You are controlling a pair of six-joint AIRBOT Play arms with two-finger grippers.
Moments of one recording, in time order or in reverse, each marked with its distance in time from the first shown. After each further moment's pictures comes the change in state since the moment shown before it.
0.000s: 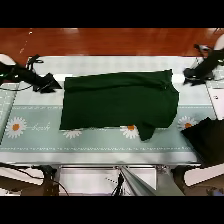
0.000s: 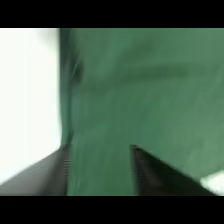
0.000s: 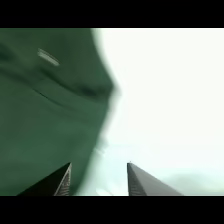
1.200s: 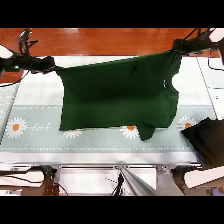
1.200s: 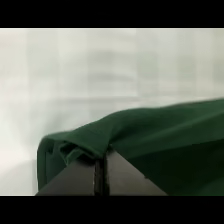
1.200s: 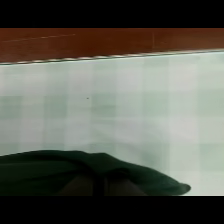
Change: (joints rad) left arm -0.137 0.085 0.031 -0.026 0.467 0.039; right arm 0.158 -0.011 0.056 0.184 -0.639 0.045
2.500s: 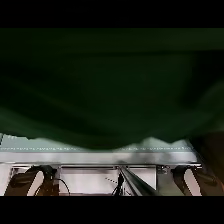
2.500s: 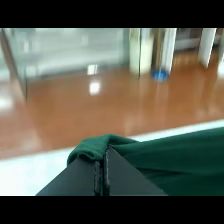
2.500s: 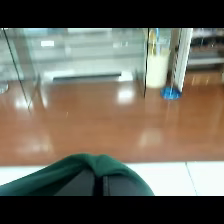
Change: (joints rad) left arm 0.036 1.046 0.322 0.212 -0.455 -0.111; right arm -0.303 1.069 0.000 0.153 0.396 -0.038
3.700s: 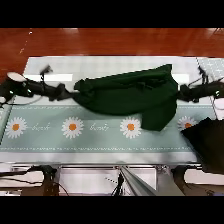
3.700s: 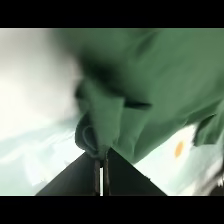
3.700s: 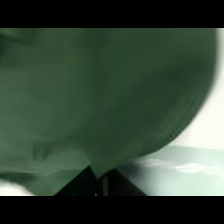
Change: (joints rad) left arm 0.000 -0.965 -0.636 -0.501 0.180 0.260; right arm -0.004 -0.824 -0.621 0.301 -0.119 -0.290
